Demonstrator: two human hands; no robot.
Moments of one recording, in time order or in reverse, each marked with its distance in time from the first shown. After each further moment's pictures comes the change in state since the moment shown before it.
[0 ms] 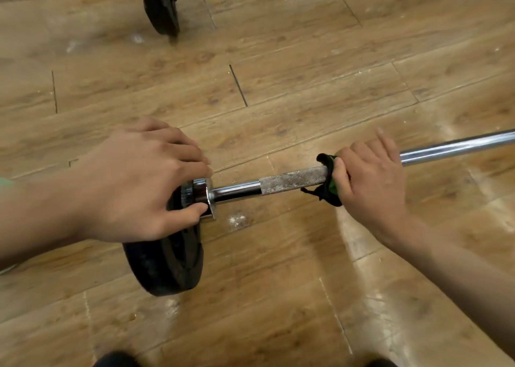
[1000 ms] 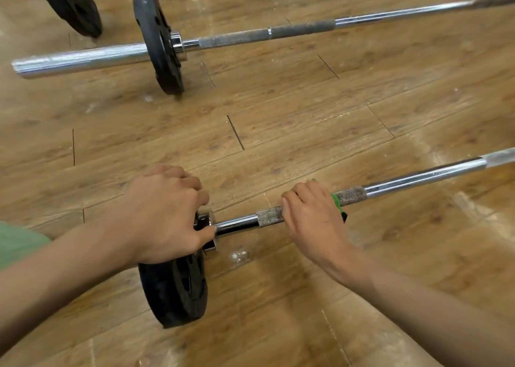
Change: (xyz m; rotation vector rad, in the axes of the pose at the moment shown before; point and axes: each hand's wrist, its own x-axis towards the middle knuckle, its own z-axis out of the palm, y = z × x) left_hand 0.022 0.013 -0.012 0.133 -0.293 -0.318; right_hand 0.005 -0.067 0.011 0.162 -0.017 -0.080
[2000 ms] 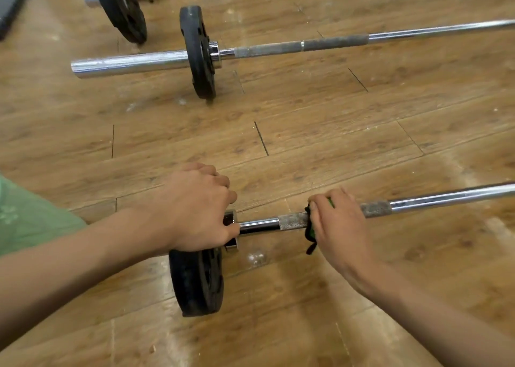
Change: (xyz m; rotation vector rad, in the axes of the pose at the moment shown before) left_hand 0.000 0.006 -0.006 0.057 -0.028 -0.006; right_hand -0.004 0.008 0.000 0.042 -0.007 0.096
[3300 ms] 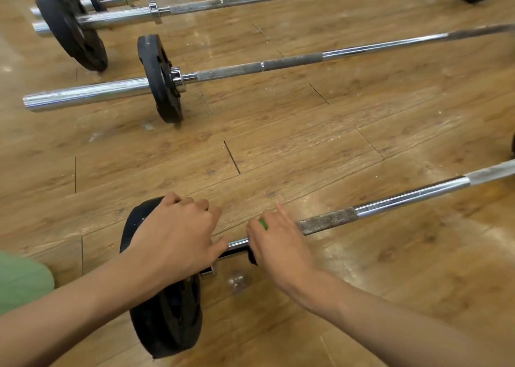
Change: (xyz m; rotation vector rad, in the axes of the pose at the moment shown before) left_hand 0.013 0.021 -0.002 -0.020 0.099 -0.063; right_hand 0.008 -0.049 0.004 0.043 -0.135 -0.137
